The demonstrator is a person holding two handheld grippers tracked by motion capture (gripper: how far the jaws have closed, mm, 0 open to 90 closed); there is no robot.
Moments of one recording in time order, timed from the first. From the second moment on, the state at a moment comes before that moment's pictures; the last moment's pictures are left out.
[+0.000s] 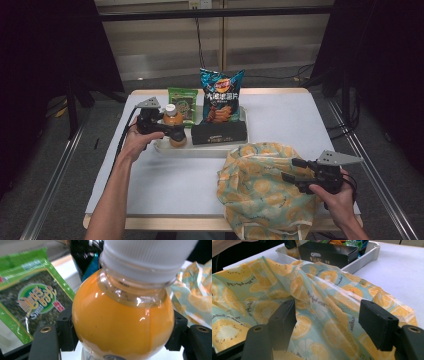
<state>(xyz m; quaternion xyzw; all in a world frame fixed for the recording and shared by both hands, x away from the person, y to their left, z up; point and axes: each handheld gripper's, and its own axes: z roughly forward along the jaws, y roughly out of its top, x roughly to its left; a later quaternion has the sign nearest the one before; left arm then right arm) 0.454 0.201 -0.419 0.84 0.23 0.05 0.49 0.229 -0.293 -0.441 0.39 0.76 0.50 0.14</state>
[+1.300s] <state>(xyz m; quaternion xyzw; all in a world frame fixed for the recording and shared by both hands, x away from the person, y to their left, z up) 0.403 0.215 -0.409 0.81 0.32 0.15 0.48 0.225 -0.295 -0.433 0.38 0.75 0.52 0.16</state>
